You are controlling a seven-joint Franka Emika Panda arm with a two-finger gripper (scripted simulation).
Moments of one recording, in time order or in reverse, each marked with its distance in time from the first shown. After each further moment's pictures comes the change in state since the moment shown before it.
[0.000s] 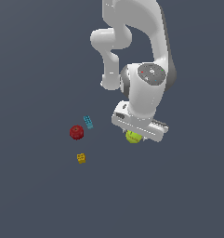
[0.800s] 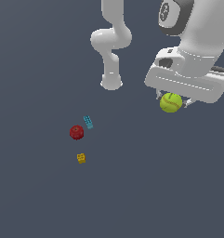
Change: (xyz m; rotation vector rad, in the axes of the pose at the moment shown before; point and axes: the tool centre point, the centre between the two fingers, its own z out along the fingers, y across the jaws) arm -0.074 -0.079 -0.167 0.000 0.002 -0.001
